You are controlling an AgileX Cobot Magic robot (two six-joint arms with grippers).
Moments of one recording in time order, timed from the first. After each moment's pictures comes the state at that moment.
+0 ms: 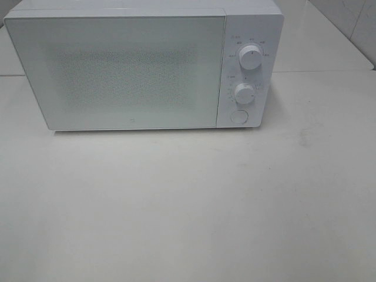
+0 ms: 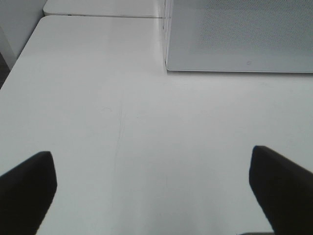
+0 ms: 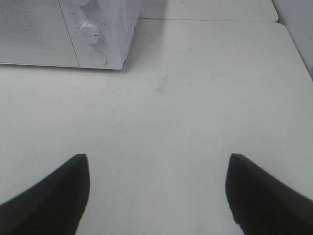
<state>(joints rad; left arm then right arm) 0.07 0.00 -0.52 -0.10 1.08 0.06 0.15 0.00 -0.50 -0.05 0.99 0.14</state>
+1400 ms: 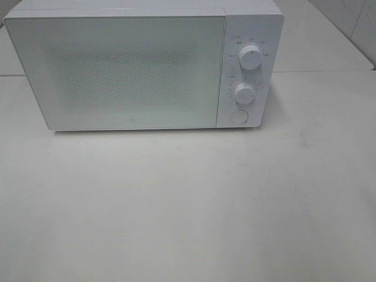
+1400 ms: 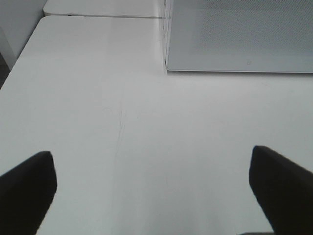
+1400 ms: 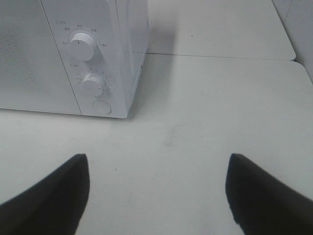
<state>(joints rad) 0.07 0.00 -0.52 -0.10 1.08 0.06 0.15 0.49 -0.53 -0.05 0.51 0.14</state>
